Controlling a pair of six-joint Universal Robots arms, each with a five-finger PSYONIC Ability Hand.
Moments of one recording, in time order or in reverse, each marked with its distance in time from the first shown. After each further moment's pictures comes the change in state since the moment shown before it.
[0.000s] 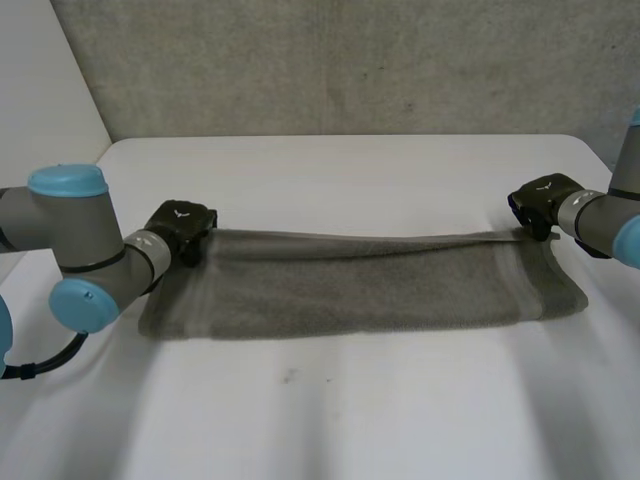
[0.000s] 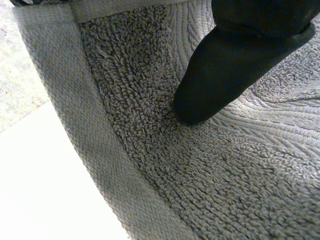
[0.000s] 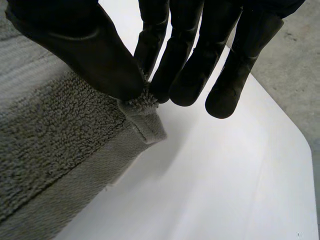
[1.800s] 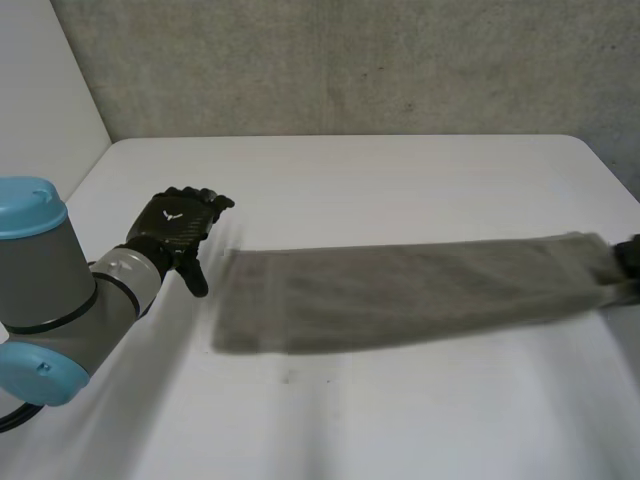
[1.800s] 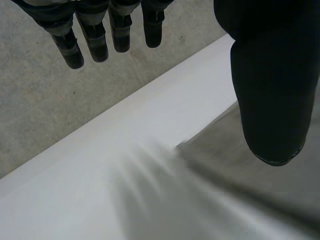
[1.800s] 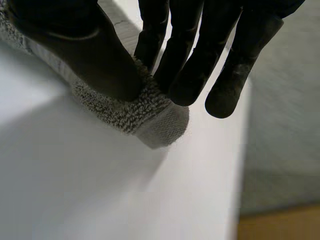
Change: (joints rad) left arm -0.086 0.474 -0.522 0.175 -0.069 -0.109; right arm -0.392 -0.644 1.210 -0.610 -0.194 -0.148; left_hand -1.003 -1.042 -1.041 -1.041 -1.008; right_hand -0.002 -0.002 0.002 0.002 -0.008
